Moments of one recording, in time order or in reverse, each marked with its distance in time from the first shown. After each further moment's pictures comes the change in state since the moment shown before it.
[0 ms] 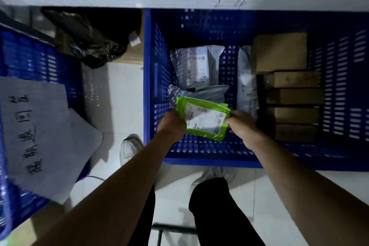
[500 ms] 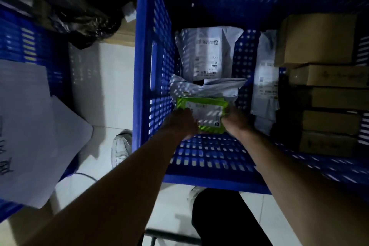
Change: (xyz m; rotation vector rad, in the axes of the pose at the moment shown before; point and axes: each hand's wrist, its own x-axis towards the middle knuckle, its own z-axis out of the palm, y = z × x) left_hand 0.080 -0.020 0.040 0.576 -0.211 0.132; right_hand 0.087 0.010 0.053 -0.363 -0.136 -0.110
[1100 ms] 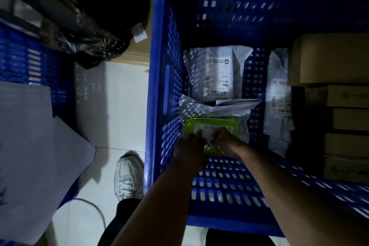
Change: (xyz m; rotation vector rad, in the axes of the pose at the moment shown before) left_hand 0.025 -0.021 0.035 0.401 -0.086 0.219; right_hand 0.055 -0.005 0.053 0.217 -0.228 0.040
